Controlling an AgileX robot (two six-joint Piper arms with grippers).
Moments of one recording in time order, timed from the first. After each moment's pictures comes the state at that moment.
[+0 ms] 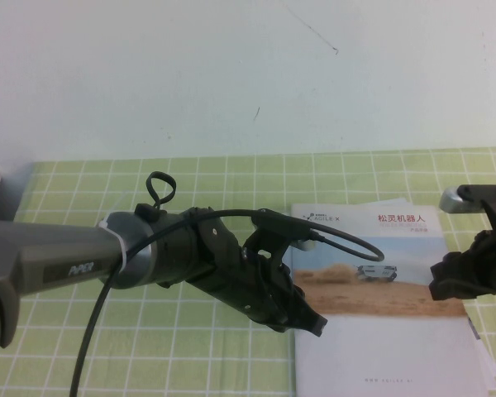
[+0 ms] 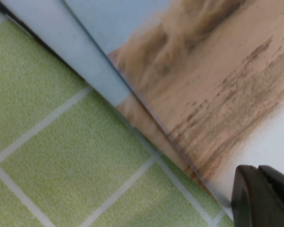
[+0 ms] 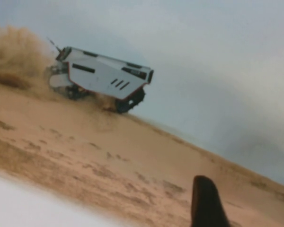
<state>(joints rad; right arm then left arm) 0.08 1.85 -0.95 0.61 0.53 -0.60 -0.62 1.98 -1.16 -0.83 0.47 0.71</state>
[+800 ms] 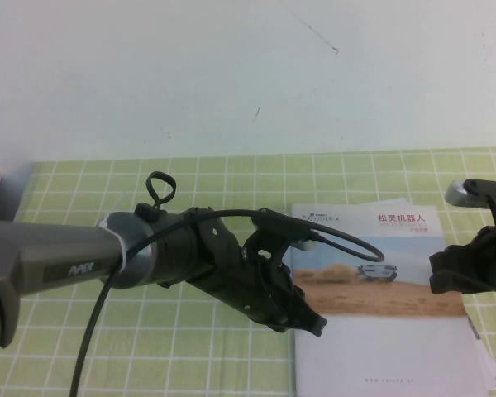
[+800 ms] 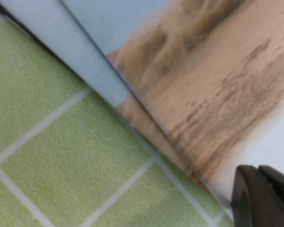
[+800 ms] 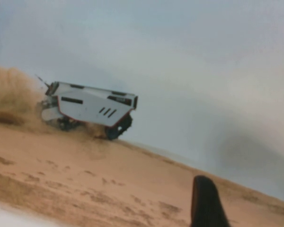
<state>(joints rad) 0.08 1.85 -0.96 0.62 0.50 -0.50 -0.62 1.98 -1.16 -0.83 0.47 0.71</state>
